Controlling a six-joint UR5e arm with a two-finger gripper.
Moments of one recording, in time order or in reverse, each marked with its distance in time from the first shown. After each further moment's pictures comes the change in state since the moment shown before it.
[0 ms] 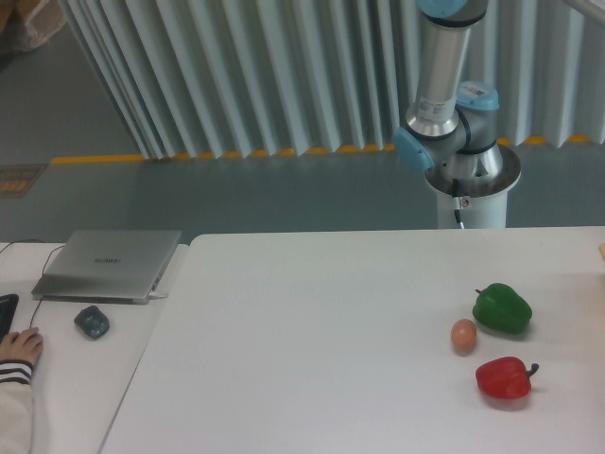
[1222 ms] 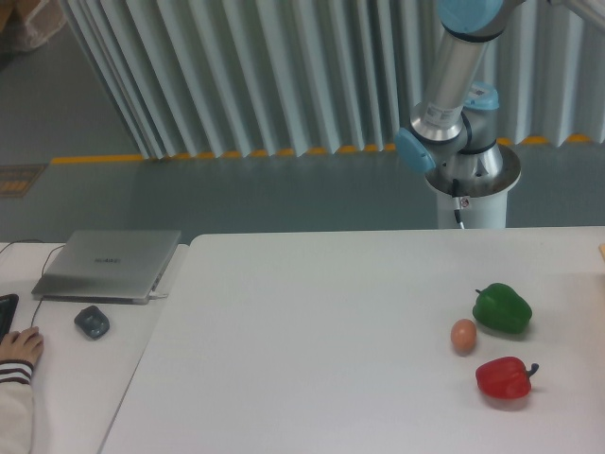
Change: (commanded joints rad) arm -0.006 -0.078 0.002 0.032 0.108 0.046
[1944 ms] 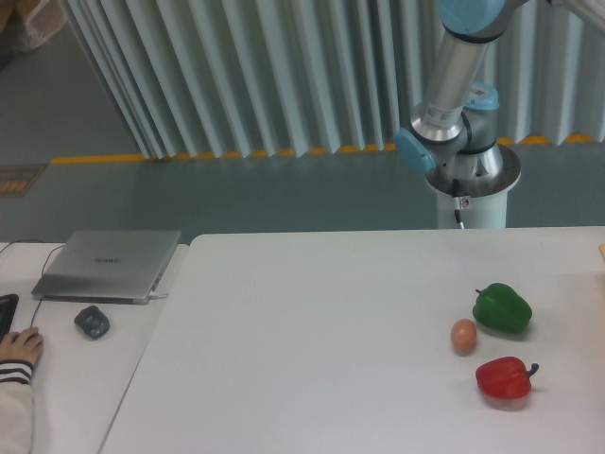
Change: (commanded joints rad) arm -0.002 -0.014 0.006 0.000 -0.009 -0.014
